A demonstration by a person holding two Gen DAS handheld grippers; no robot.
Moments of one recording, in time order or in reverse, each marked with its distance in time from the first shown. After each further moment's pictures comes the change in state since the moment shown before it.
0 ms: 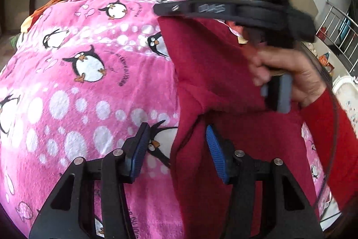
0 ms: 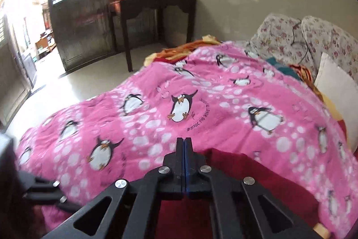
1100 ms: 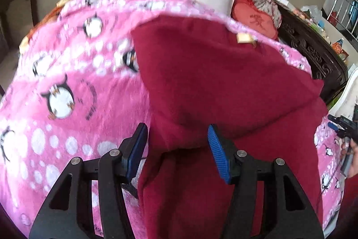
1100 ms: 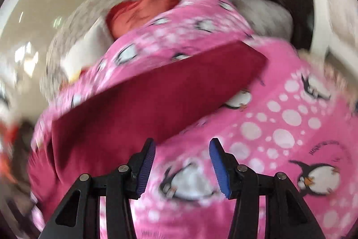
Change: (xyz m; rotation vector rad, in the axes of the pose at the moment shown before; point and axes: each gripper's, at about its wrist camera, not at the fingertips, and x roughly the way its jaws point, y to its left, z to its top) left arm 0.021 -0.046 0.027 0.081 0.013 0.128; right arm -0.392 -0.213 -0.459 1.323 -0.157 -0.578
